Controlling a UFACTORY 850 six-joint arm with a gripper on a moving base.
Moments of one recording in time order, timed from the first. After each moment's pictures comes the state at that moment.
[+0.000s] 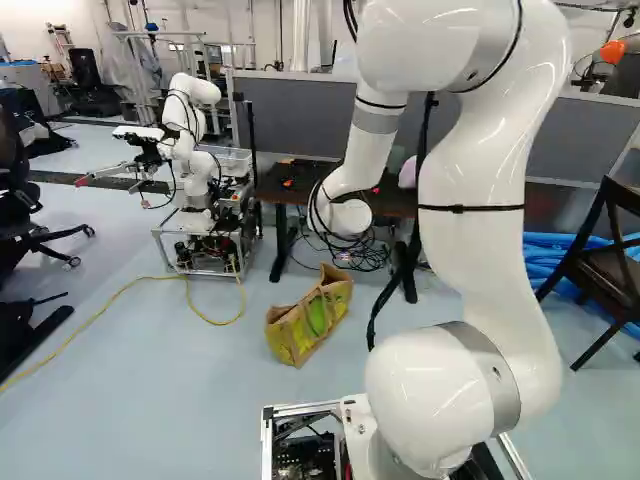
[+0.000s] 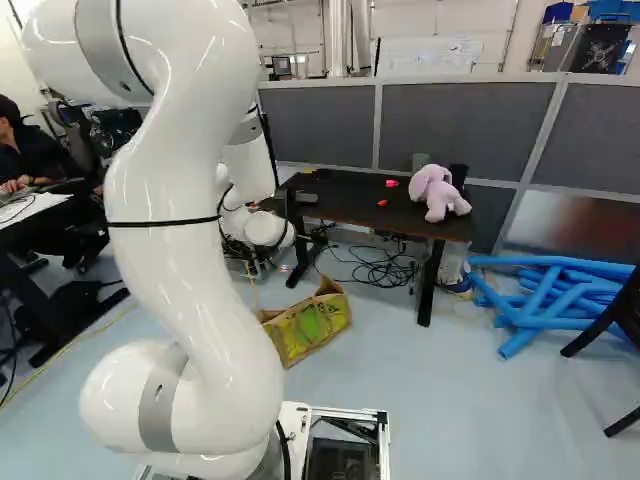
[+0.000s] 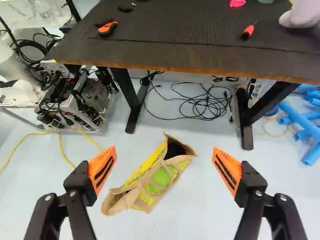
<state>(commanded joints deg) 5.7 -26.9 -38.7 13.9 37.1 0.0</state>
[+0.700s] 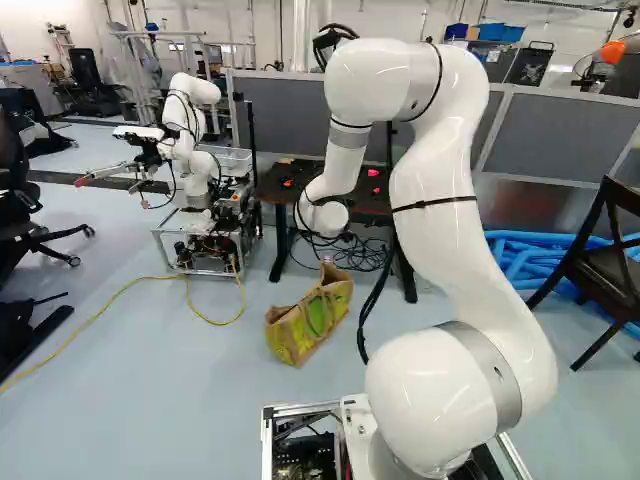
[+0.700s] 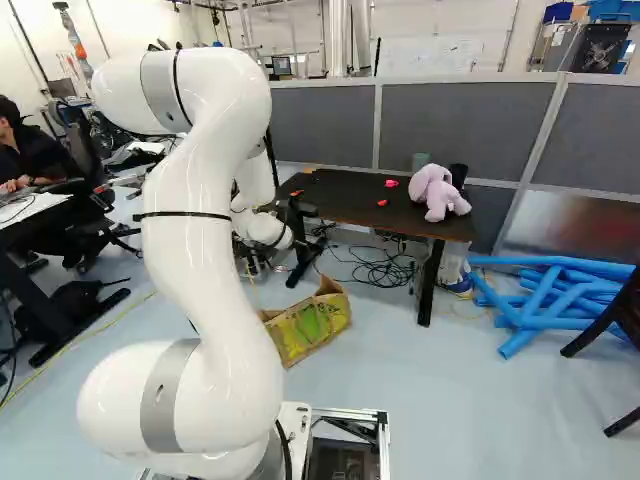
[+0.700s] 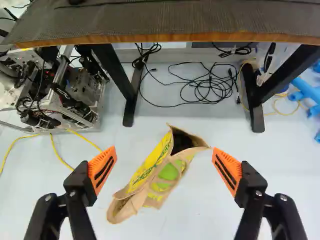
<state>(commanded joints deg) 8.9 -39.8 -51.0 22.5 31.6 0.0</state>
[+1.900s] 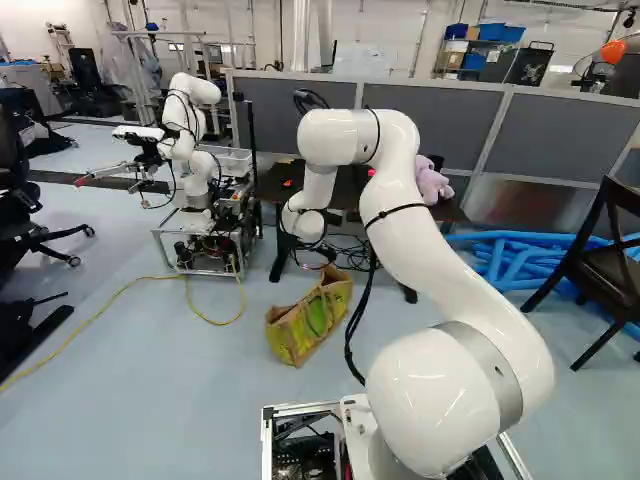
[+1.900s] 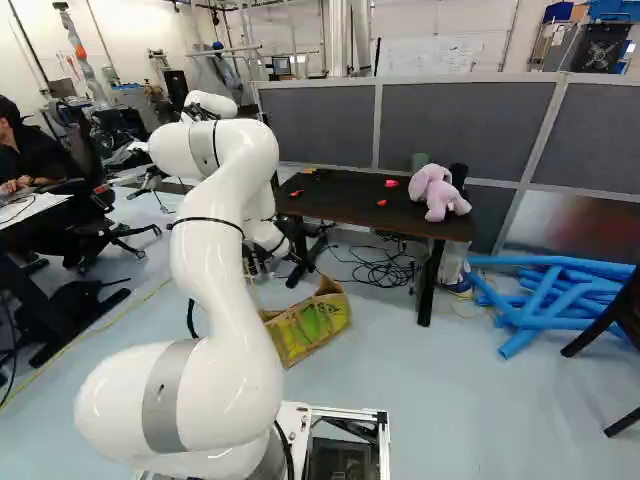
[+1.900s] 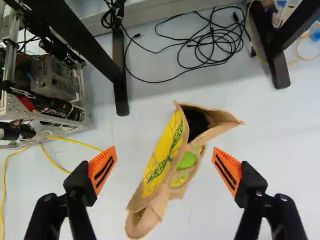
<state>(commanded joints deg) 11.8 -59.2 -71.7 38.2 20.2 0.0</state>
